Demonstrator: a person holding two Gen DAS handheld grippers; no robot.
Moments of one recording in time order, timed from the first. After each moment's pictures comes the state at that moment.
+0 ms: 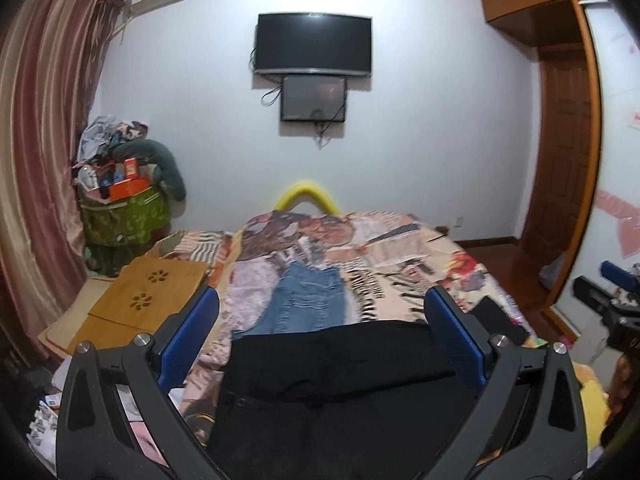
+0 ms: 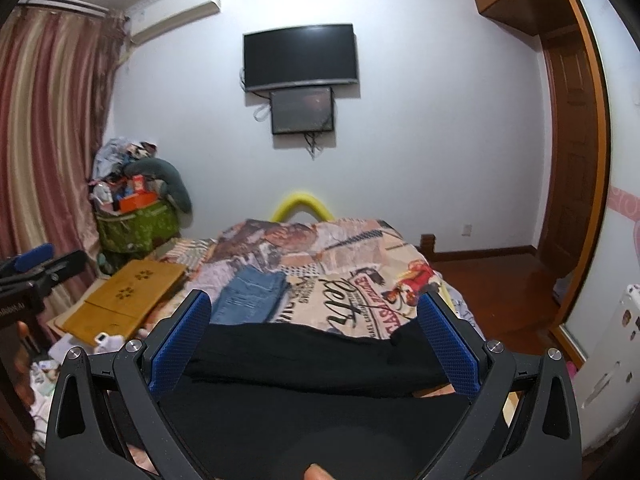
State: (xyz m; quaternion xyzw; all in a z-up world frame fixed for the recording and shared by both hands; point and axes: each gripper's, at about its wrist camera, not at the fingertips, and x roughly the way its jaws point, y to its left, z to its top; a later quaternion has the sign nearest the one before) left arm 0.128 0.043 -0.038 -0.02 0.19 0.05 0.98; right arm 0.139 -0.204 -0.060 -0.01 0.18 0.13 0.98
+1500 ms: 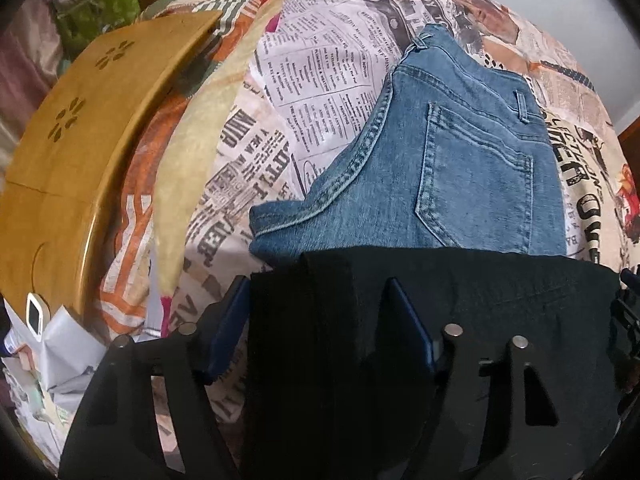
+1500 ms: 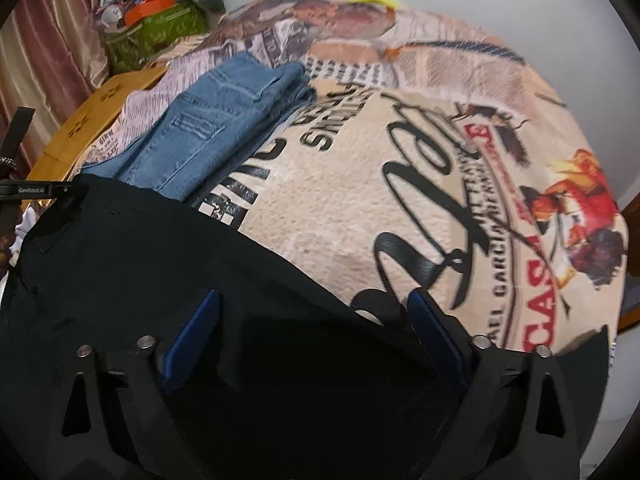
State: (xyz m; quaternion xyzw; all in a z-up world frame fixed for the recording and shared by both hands) left arm 0.430 0.223 -0.338 -0.13 0.56 0.10 0.81; right arm 0.420 -0.130 -0.257 -0.14 0.48 0.28 0.82
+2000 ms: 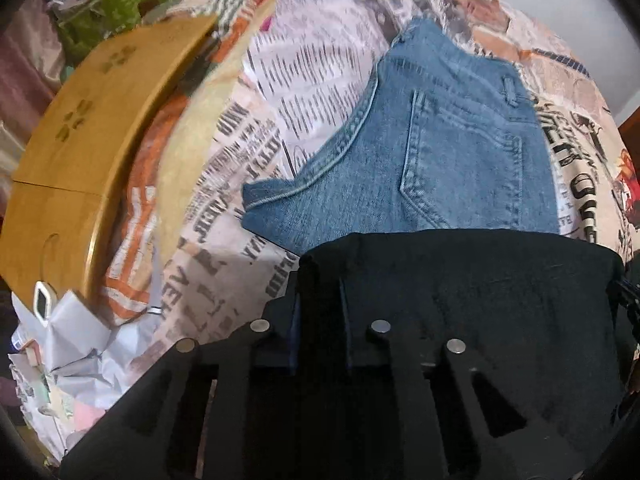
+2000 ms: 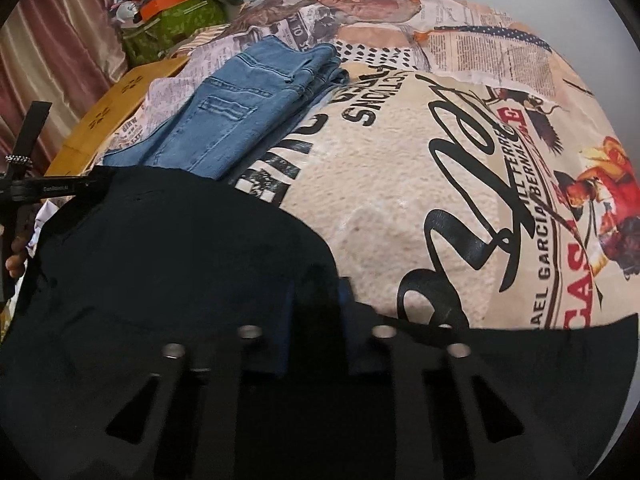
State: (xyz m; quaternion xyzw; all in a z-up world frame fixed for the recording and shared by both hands) left arm 0.414 0.209 -0.325 -0.11 0.55 0.10 0.82; right arm 0.404 -0.123 -0.259 -0.12 0.49 0.30 0.81
